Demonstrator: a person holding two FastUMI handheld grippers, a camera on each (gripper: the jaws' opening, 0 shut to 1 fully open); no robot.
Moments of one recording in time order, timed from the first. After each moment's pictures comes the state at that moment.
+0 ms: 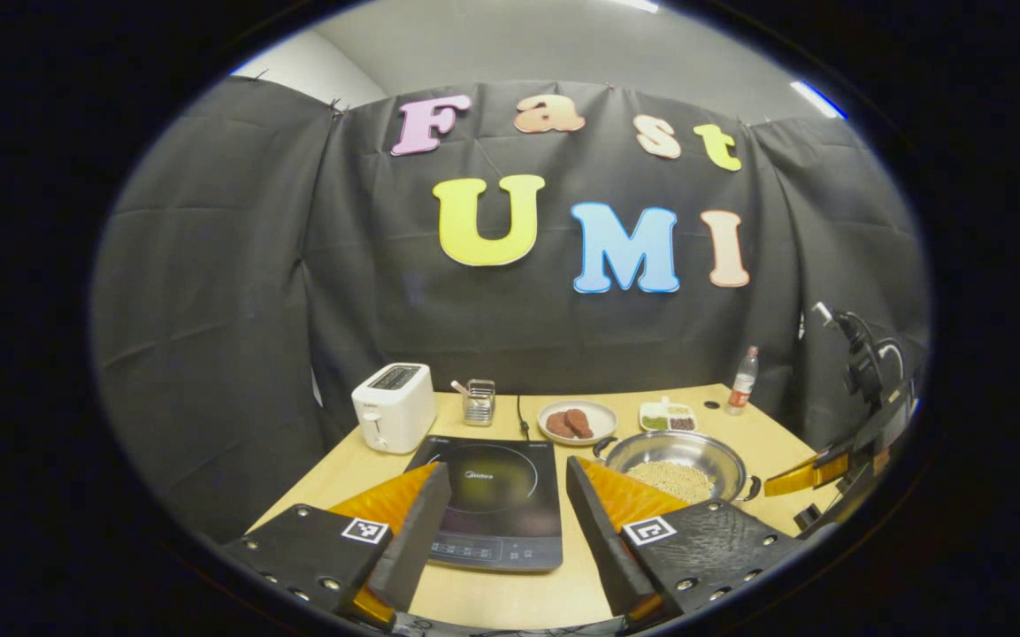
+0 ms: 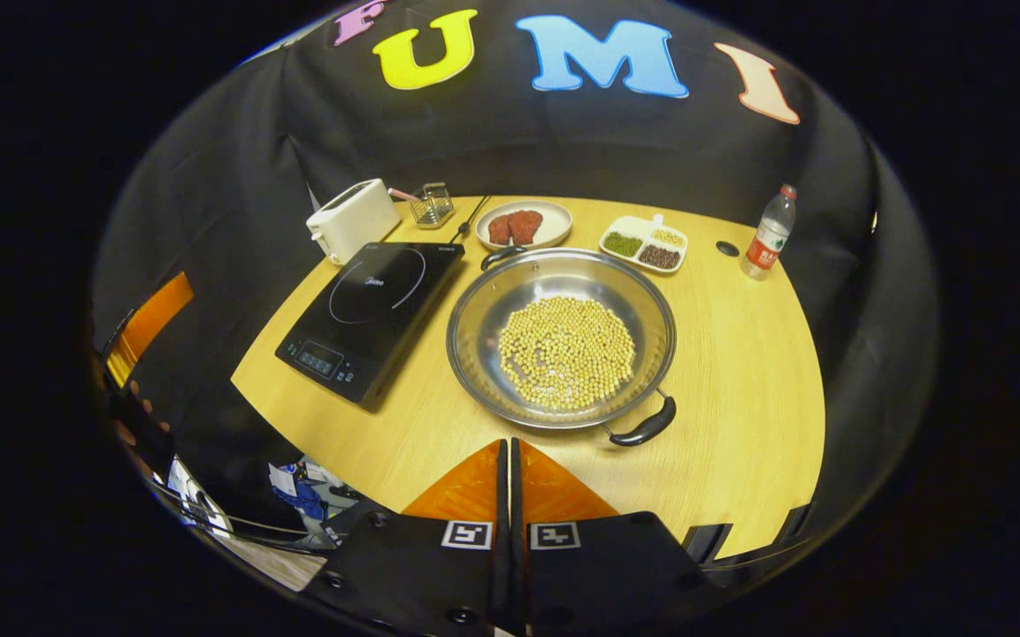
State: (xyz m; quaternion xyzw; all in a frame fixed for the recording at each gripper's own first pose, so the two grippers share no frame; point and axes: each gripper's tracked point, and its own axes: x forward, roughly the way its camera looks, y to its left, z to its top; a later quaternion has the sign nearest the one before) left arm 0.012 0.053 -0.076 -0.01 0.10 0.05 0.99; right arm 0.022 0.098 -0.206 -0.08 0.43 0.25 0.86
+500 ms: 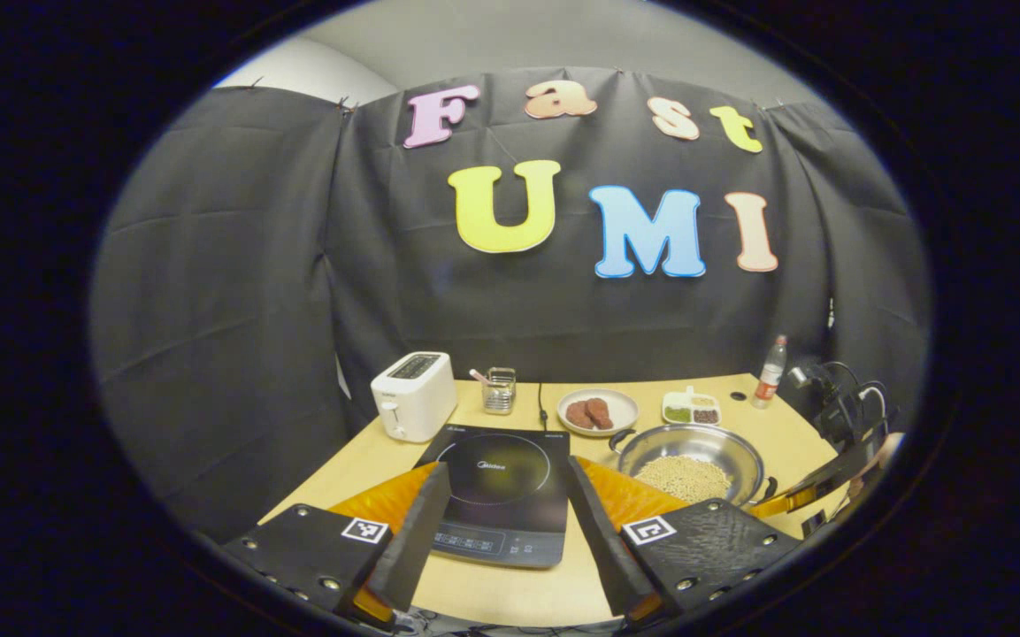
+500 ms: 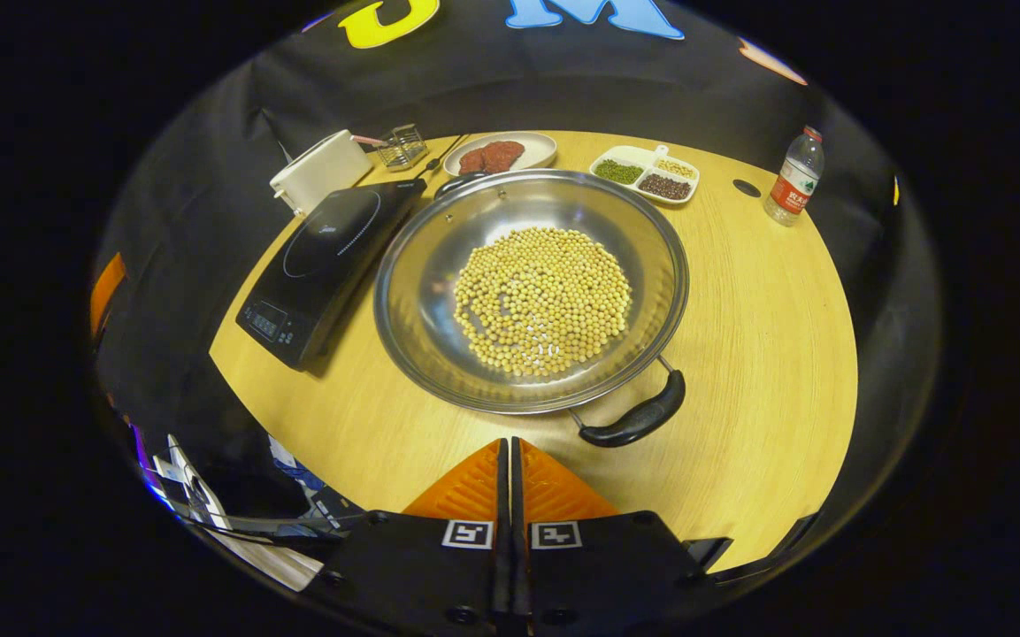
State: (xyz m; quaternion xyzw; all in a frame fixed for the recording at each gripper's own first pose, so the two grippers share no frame) left arm 0.017 0.036 -0.078 0.00 0.12 0.10 0.99; right arm 0.064 0.065 -0.279 -0.10 0.51 0.25 0.82
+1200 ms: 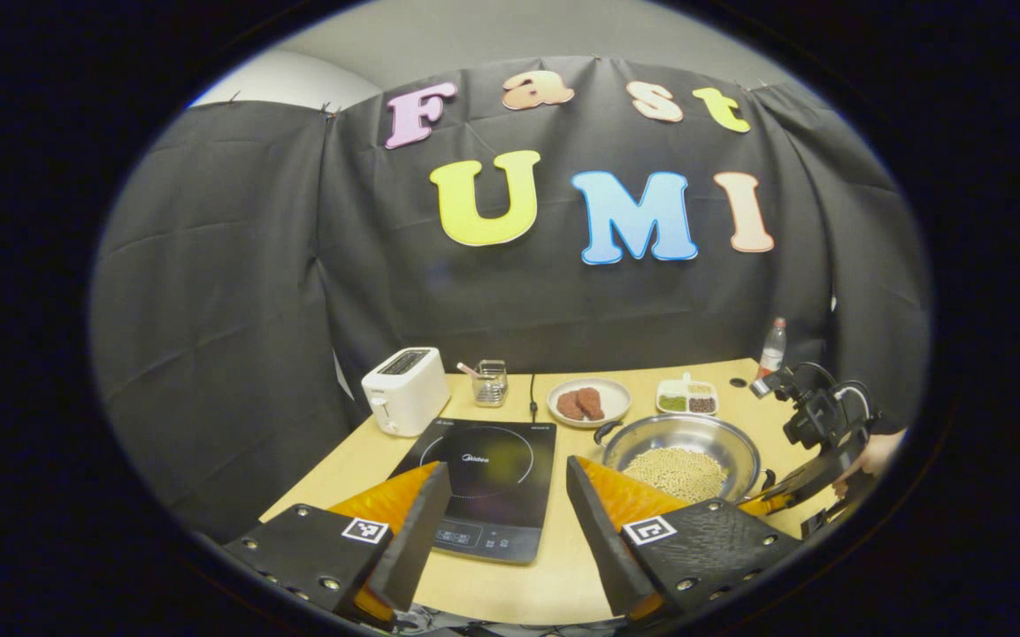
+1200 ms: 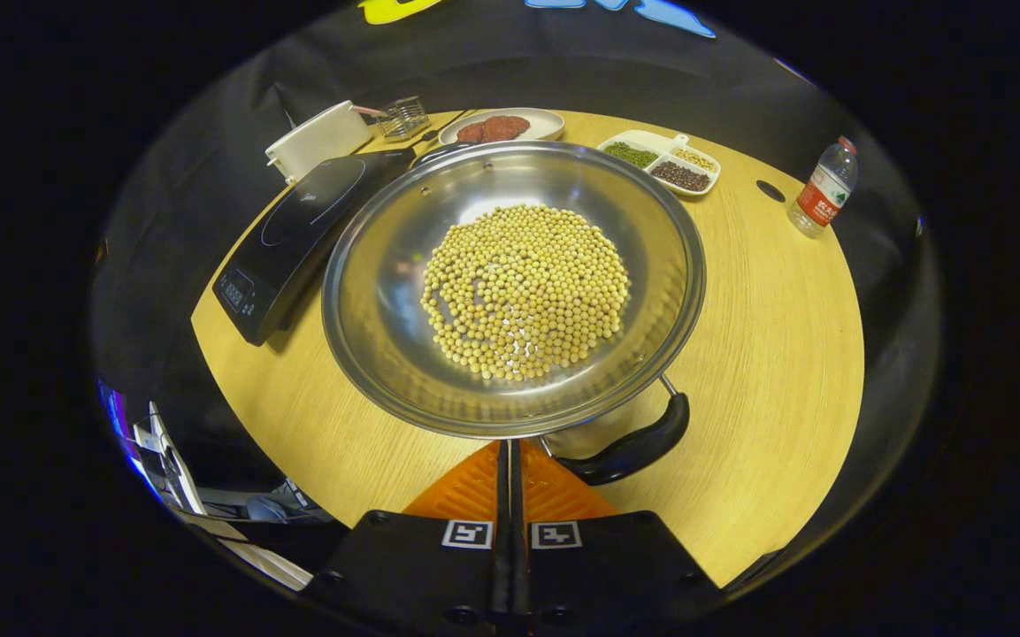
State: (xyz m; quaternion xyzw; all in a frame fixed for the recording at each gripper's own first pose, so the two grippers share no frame) left arm 0.029 -0.012 -0.086 0.02 0.14 0.11 0.98; right arm 0.095 0.047 -0.305 -0.14 0.52 0.27 0.80
